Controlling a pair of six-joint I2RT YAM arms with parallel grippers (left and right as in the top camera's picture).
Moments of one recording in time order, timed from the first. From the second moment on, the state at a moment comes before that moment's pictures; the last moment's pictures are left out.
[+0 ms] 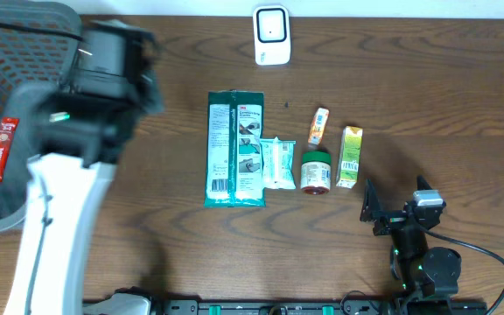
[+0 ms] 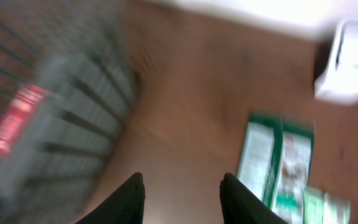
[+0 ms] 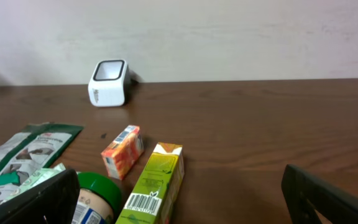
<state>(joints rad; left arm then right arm) -0.18 1.43 1.77 -1.18 -0.34 -0.36 0.05 0.01 0.01 -0.07 -0.05 0.08</state>
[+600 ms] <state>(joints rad) 0.28 1.48 1.96 -1.16 -0.40 -0.34 0.05 0.01 0.01 -0.07 -0.05 0.08</state>
